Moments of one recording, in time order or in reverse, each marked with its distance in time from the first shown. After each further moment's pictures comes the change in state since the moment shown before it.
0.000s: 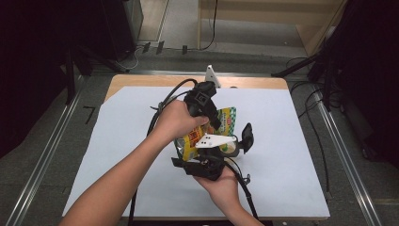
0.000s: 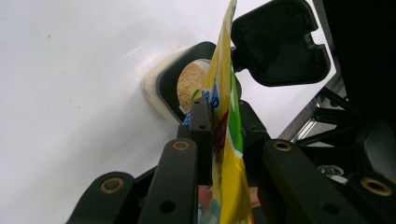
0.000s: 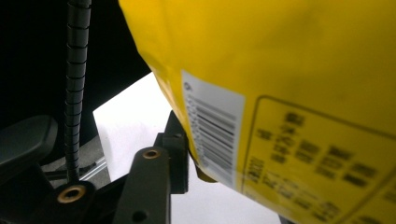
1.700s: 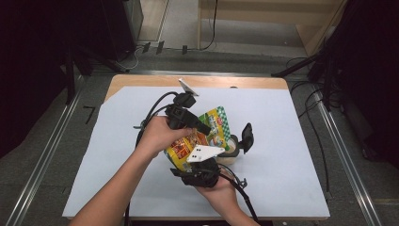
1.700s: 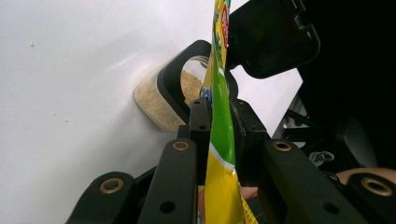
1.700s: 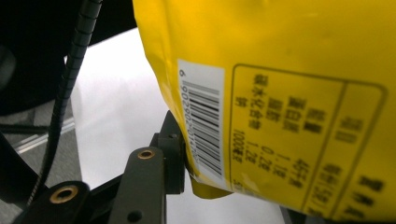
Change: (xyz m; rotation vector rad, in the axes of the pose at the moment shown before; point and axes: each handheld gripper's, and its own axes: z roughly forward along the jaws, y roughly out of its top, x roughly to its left) left arm 0.050 -0.052 0.009 -0.209 -0.200 0.068; right arm 0.005 -0.025 0.018 0.095 -0.054 -0.200
